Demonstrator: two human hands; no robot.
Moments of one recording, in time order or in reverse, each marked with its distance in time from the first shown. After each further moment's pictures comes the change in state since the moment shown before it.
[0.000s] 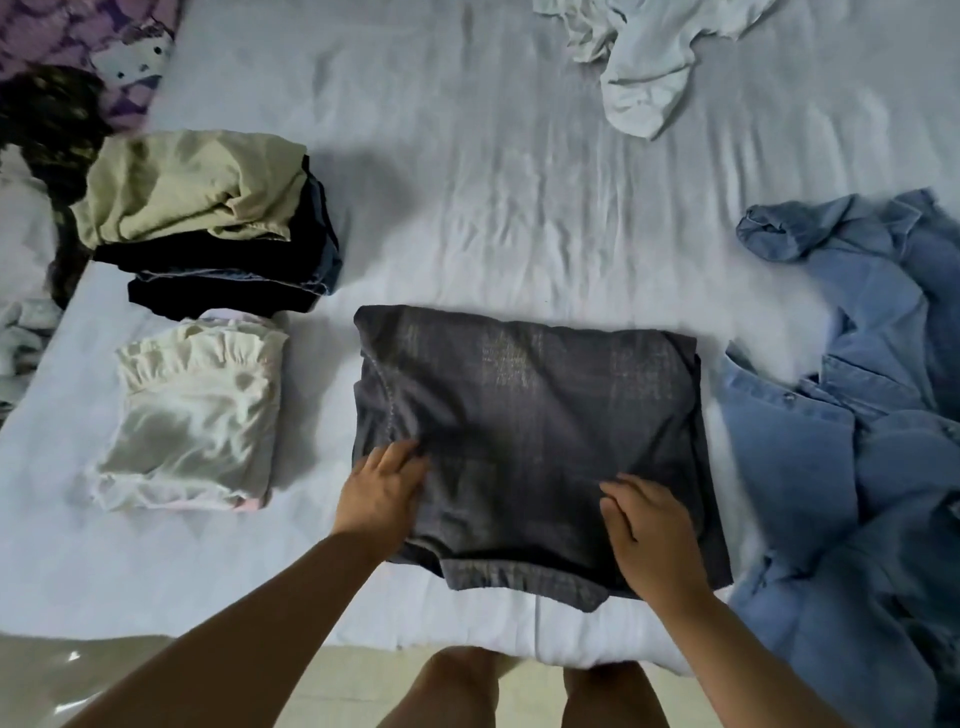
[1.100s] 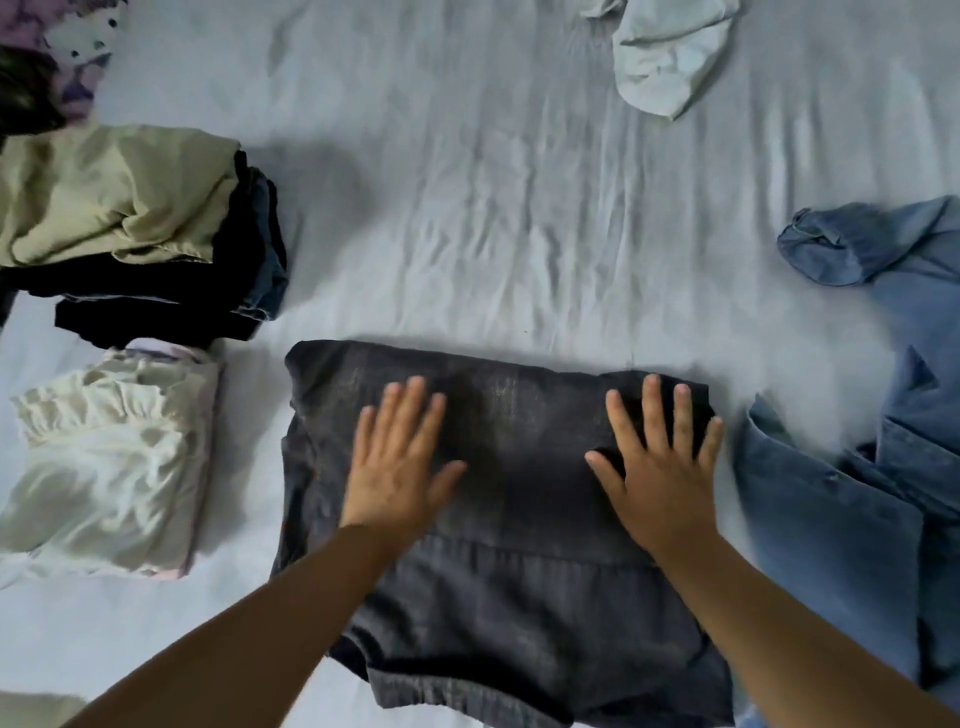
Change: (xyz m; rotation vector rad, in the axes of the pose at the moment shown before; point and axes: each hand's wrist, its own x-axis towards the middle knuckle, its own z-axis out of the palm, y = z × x) left_hand 0.119 0.053 0.017 -0.004 0.138 -0.105; right_hand 0.152 0.061 0.008 -0.423 -0.097 -0.029
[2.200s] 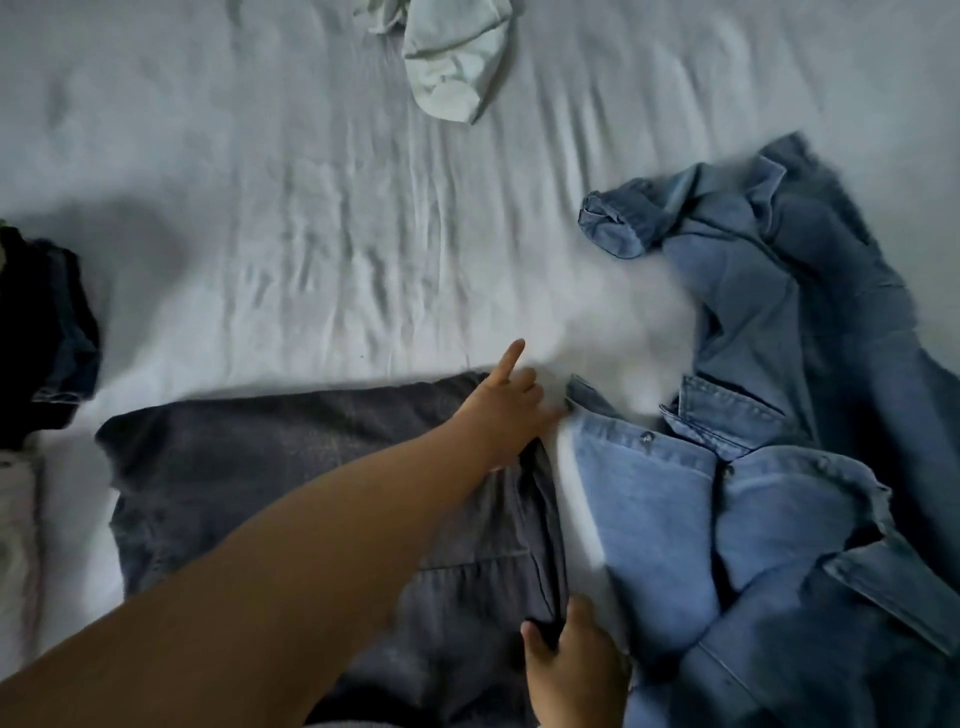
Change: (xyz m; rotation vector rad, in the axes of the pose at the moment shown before) left_hand 0.125 0.239 0.003 0.614 -0.393 0.902; right_hand -0.140 0.019 0.007 0.477 -0.396 0.685
